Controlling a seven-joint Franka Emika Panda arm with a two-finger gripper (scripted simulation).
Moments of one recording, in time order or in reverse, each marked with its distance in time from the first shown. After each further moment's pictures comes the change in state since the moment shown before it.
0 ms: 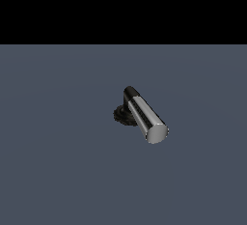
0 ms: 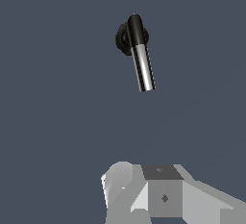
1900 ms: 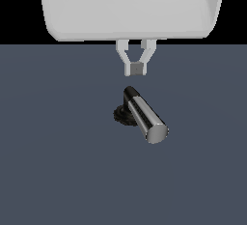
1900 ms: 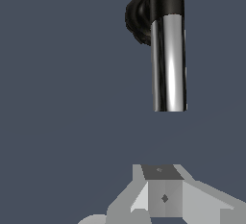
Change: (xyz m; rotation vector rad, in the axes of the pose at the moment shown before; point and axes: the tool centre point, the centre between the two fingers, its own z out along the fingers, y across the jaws) arm 0.040 0.013 0.214 0.026 0.019 -0.174
